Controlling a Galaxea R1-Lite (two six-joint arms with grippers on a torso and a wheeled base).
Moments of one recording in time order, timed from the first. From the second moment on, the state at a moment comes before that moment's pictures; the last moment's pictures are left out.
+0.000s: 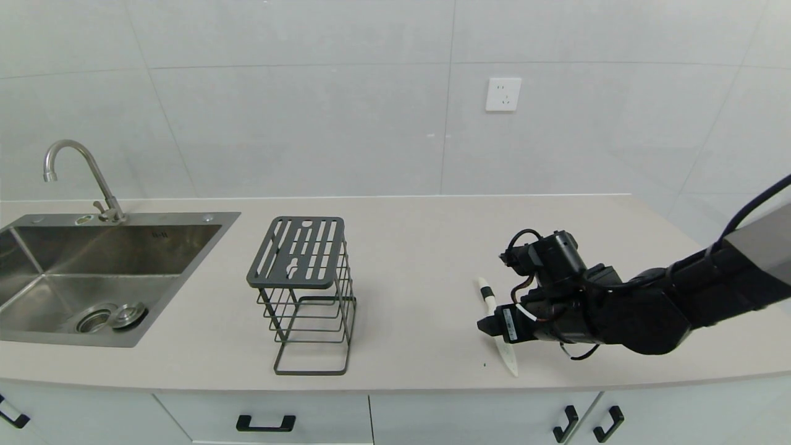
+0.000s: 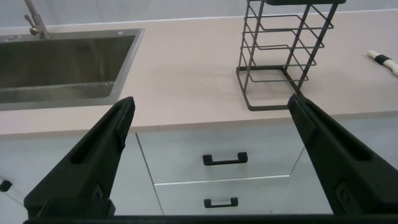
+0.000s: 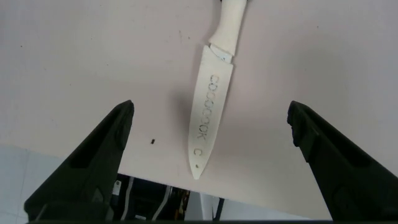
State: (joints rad) left arm 0.00 0.00 0.00 0.00 -0.07 0.03; right arm 0.51 2.04 -0.90 -0.22 -0.14 0.26
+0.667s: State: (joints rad) left arm 0.00 0.00 0.00 0.00 -0.07 0.03; right arm 0.51 2.14 -0.94 -0.27 -0.12 0.24
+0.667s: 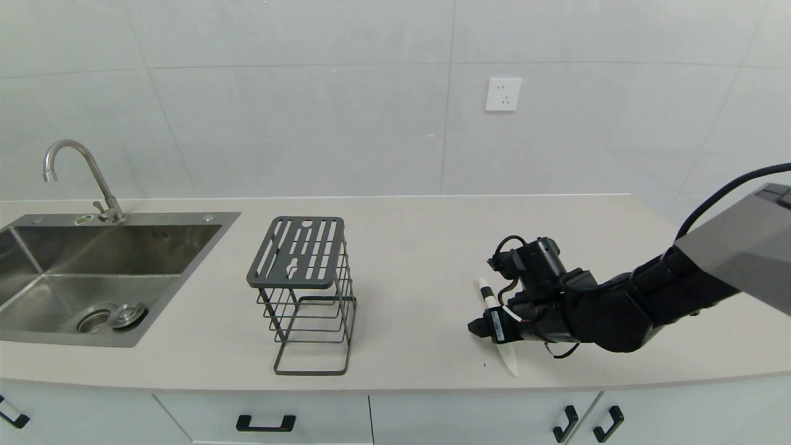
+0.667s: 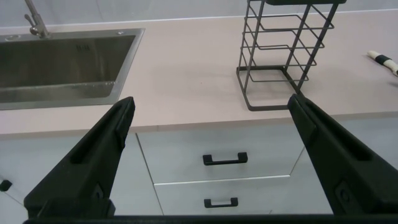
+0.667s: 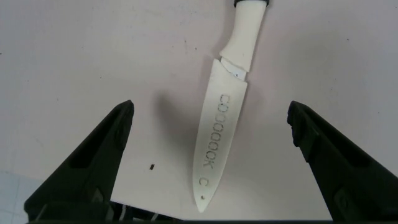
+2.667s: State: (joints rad) left arm 0.00 0.00 0.00 0.00 -0.07 0.03; right arm 0.42 2.17 -1.08 -0.48 -0.02 -0.07
